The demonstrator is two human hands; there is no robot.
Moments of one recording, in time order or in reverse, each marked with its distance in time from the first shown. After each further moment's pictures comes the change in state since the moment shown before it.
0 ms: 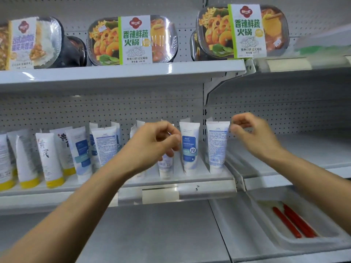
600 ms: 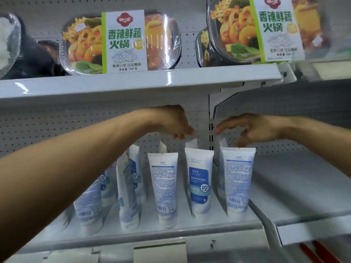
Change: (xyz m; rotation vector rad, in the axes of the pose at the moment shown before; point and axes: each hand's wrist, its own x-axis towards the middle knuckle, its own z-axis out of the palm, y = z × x) left_hand 0.190 -0.010 -0.017 0.648 -0.345 -0.022; right_hand 0.142 0.018 0.012 -0.332 -0.795 -0.043
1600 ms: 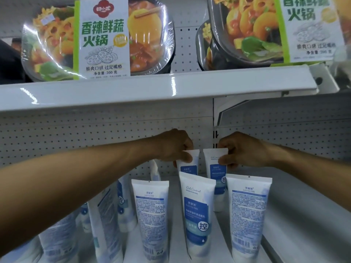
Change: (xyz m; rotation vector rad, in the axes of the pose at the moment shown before) left_hand 0.074 -0.036 0.050 0.002 -0.060 0.123; right_hand 0.062 0.035 0.033 0.209 0.071 -0.019
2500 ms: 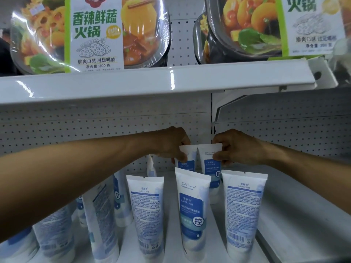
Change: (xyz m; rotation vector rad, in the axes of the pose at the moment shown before) left_hand 0.003 0.000 0.001 -0.063 -0.057 -0.049; right_hand 0.004 -0.001 0.007 -0.019 0.027 -0.017
